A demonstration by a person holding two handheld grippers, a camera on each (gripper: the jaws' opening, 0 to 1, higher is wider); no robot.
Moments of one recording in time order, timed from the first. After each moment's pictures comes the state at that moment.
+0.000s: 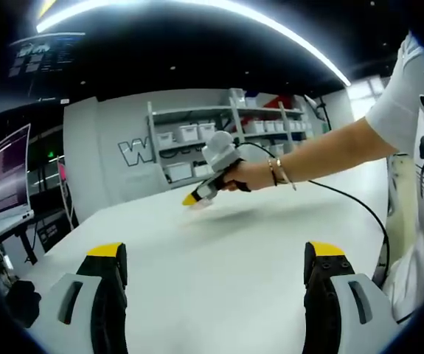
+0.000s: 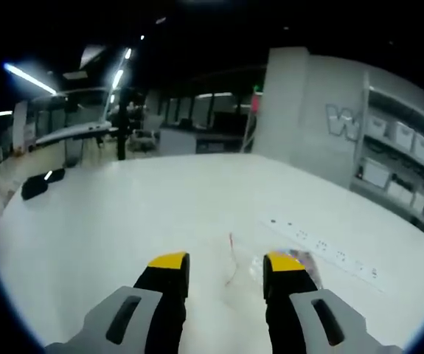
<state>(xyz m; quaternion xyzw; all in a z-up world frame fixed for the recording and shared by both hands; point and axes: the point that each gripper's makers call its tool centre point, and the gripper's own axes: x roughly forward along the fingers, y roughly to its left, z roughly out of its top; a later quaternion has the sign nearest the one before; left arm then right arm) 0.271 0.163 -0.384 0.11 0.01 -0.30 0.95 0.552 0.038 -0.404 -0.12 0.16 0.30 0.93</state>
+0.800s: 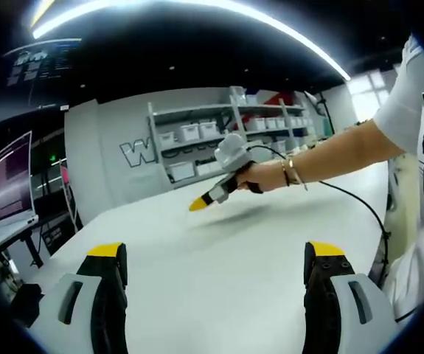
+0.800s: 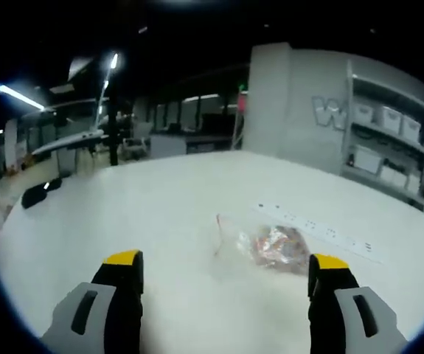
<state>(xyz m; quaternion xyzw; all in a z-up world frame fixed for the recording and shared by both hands) 0.262 0.161 -0.379 0.12 0.01 -0.29 0.95 0.544 0.013 -0.409 -0.09 0.16 0.27 0.94</state>
